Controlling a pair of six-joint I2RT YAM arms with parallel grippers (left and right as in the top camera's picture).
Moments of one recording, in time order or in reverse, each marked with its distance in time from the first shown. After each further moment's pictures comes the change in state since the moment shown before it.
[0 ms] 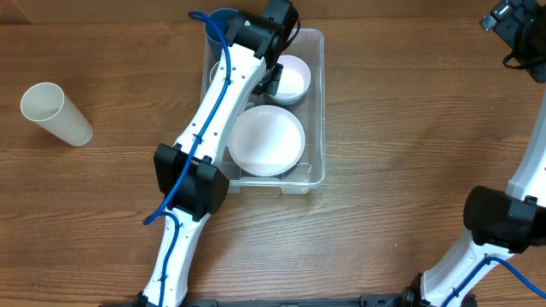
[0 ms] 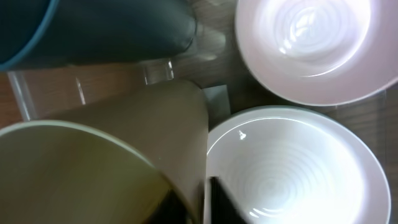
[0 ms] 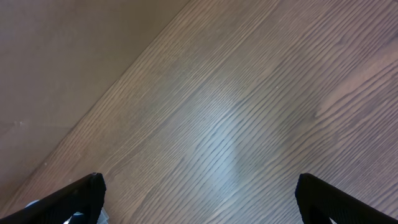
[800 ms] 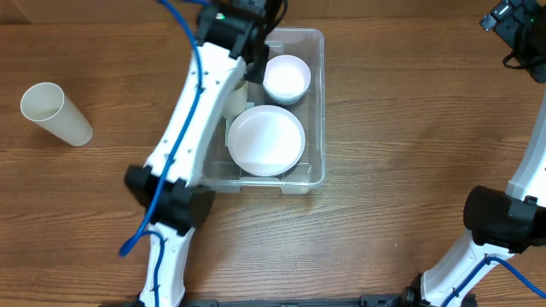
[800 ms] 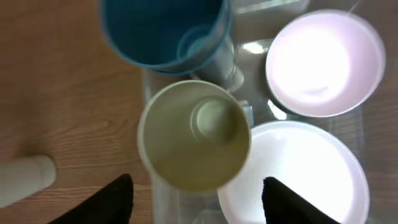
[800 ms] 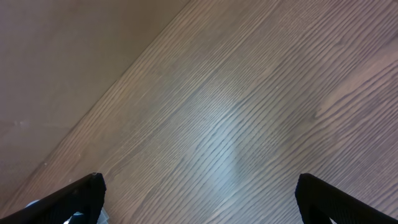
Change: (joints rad) left arm 0.018 -0.204 0.000 0.003 -0.067 0.005; right arm 0.000 0.000 0.000 0.000 0.000 0.000
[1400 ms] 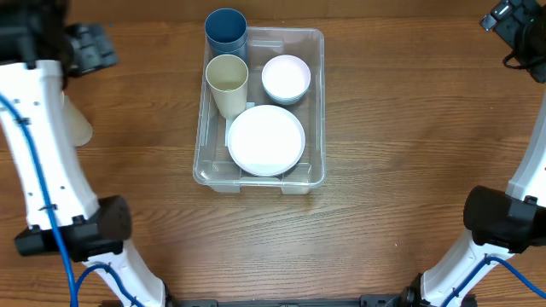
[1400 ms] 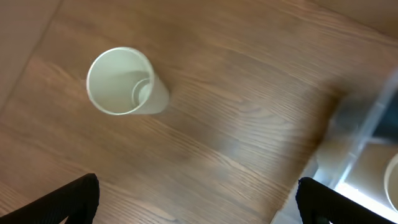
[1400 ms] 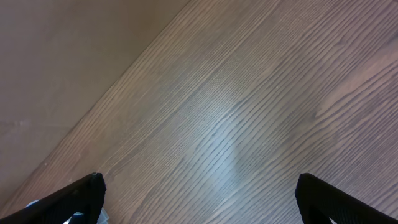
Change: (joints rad) left arm 0.641 -0.228 0.008 -0.139 0.177 -0.051; right arm 0.000 0.000 0.000 0.000 0.000 0.000
